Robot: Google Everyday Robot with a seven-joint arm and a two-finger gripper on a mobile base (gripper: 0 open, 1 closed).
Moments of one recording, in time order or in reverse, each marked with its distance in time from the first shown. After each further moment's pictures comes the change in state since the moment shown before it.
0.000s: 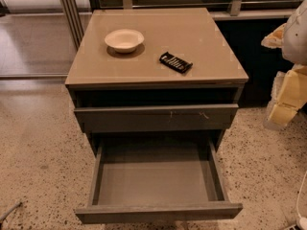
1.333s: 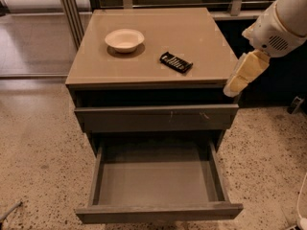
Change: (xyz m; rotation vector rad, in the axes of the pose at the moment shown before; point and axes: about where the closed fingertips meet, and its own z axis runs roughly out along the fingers) arm -0.025 -0.094 0.066 0.062 -0.194 0.162
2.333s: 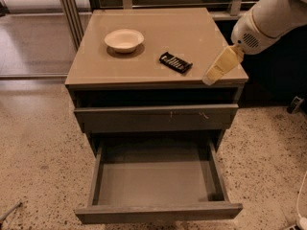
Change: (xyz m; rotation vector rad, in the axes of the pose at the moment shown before) arm -0.026 -0.034 0.039 0.072 -0.052 0.169
